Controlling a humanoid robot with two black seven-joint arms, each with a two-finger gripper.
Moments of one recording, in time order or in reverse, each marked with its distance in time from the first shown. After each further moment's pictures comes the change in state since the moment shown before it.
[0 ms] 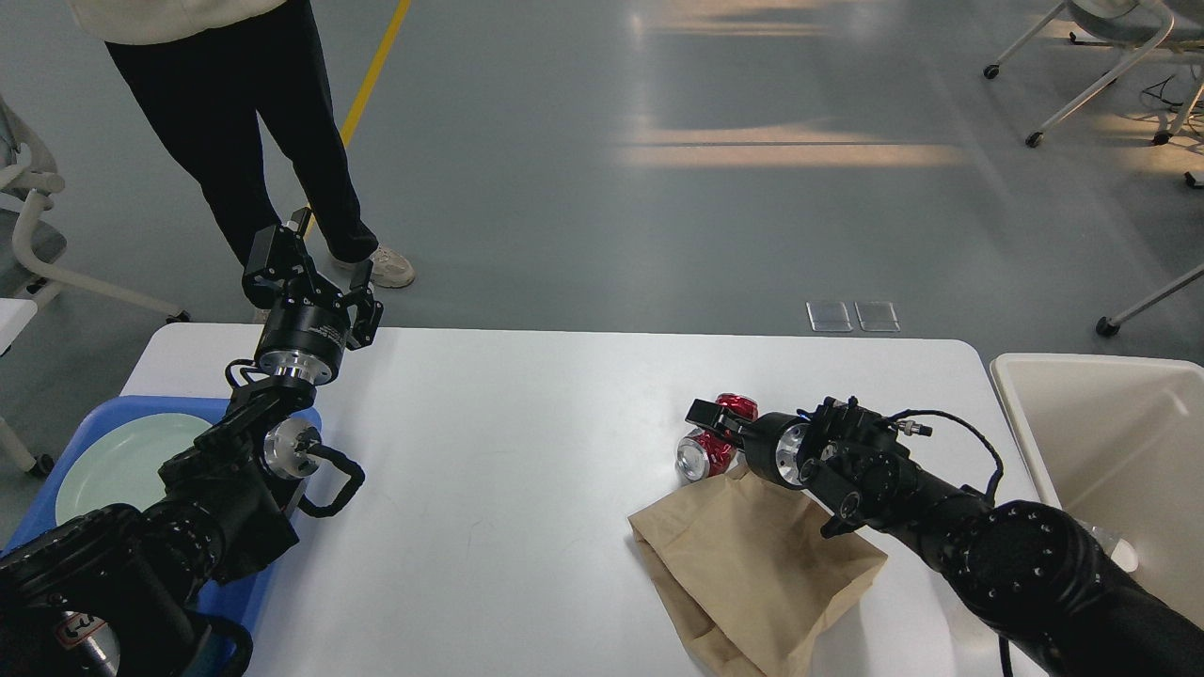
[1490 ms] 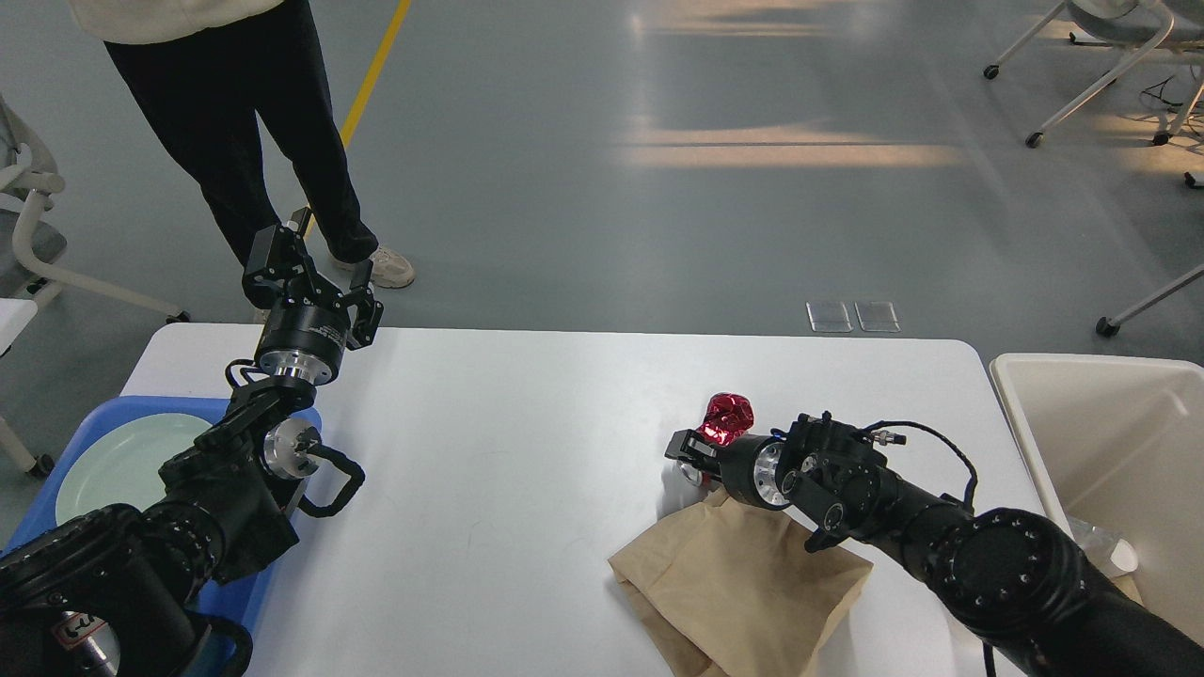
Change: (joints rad) left arm 0.000 0.000 0.000 0.000 0.000 0.000 0.000; right arm -0.004 0.032 0.010 0.011 -0.015 0.105 -0.005
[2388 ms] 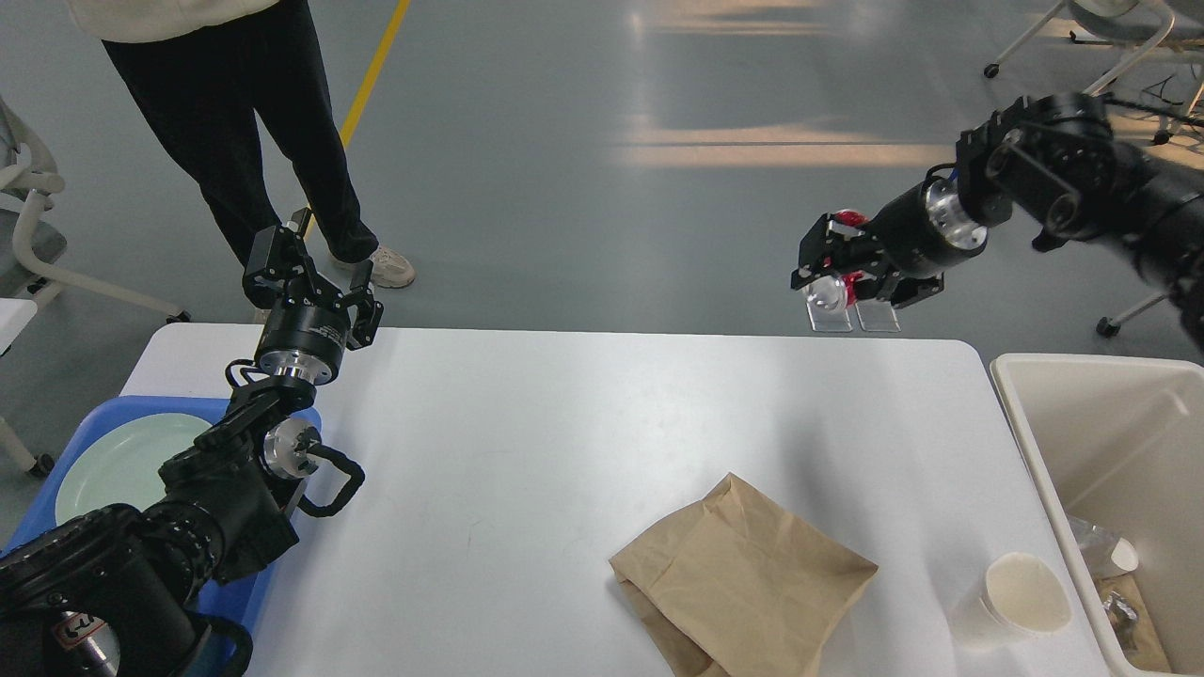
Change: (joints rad) left arm 0.000 0.000 0.000 0.000 0.000 0.000 0.000; right arm 0.680 -0.416 -0.253 0.213 -0.006 0.680 0.008
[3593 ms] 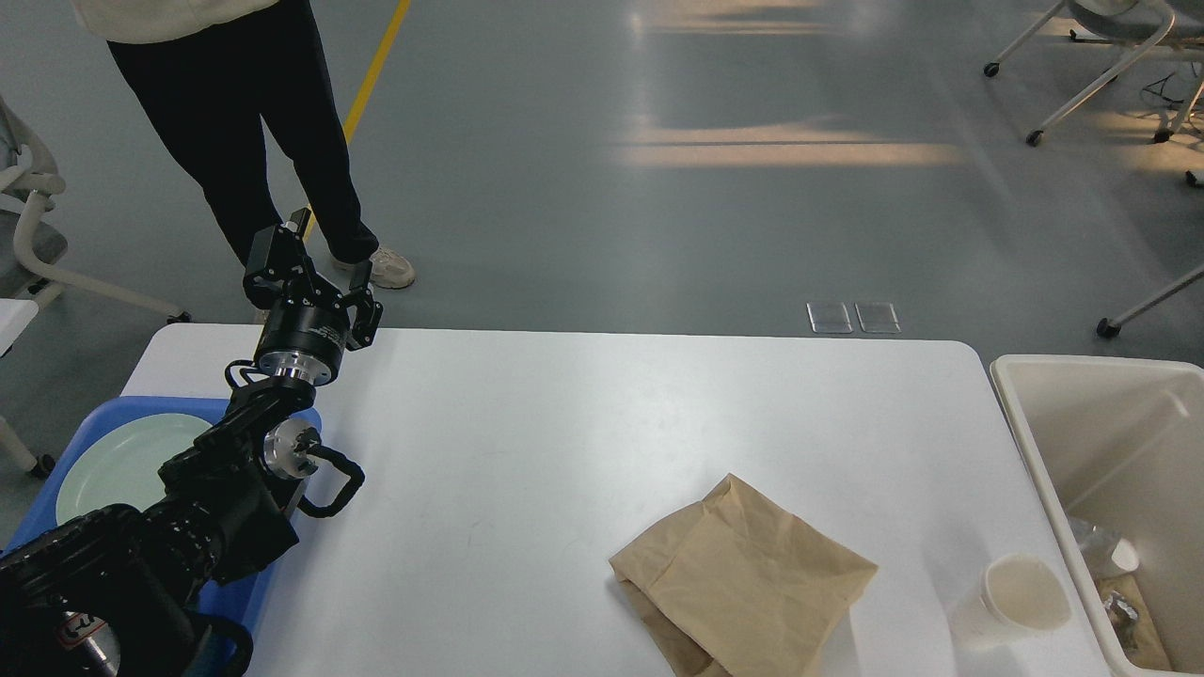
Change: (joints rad) left arm 0.000 0.000 0.000 0.000 0.000 0.000 0.000; right arm -0.253 -0.532 -0.339 0.117 0.079 -0.749 -0.007
